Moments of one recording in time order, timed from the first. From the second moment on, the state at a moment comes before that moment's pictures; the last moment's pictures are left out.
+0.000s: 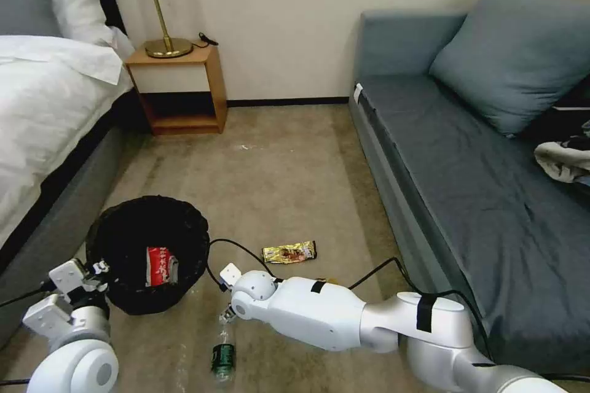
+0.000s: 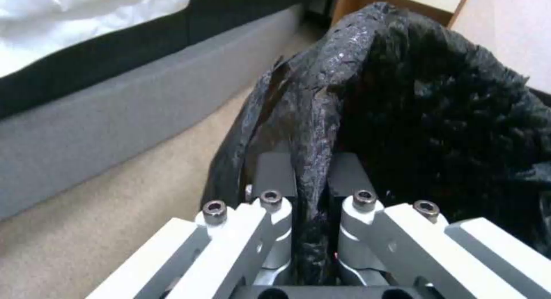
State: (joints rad) left arm 1.65 -1.29 -0.83 -2.16 -0.69 0.24 -0.51; right arm -0.39 1.61 -0.98 1.03 1.10 -0.73 0.46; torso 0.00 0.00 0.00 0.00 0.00
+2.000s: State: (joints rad) left arm 1.65 -1.29 -0.83 -2.18 -0.70 0.23 -0.51; right arm -0.49 1.61 -1.11 1.15 1.20 -0.73 0.60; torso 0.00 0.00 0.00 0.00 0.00
